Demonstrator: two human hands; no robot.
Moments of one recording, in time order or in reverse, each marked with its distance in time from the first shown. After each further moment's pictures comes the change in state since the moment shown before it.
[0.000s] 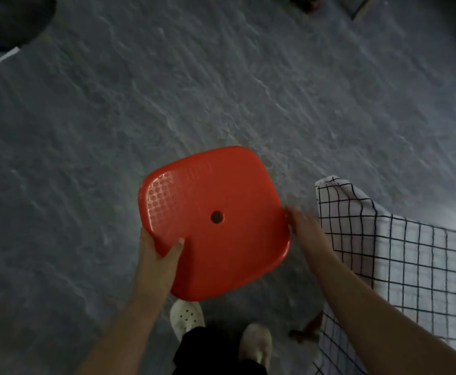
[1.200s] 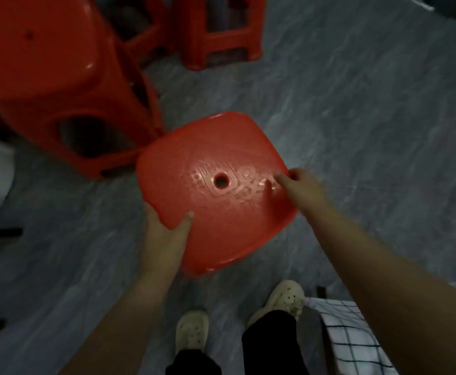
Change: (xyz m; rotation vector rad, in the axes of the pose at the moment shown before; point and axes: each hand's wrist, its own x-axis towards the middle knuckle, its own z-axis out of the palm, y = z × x) left_hand -0.572 -0.416 0.017 -0.665 1.120 -0.330; right_hand -0.372 0.325 0.184 -1.056 -0.741 -0.843
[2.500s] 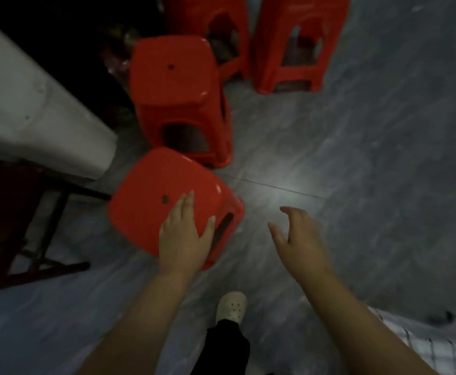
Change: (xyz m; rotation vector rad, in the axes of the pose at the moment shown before) left_hand -0.080 -0.007 -0.193 0.702 0.175 0.267; right_hand -0.247 -0.096 0.093 -0.338 -0.032 -0.454
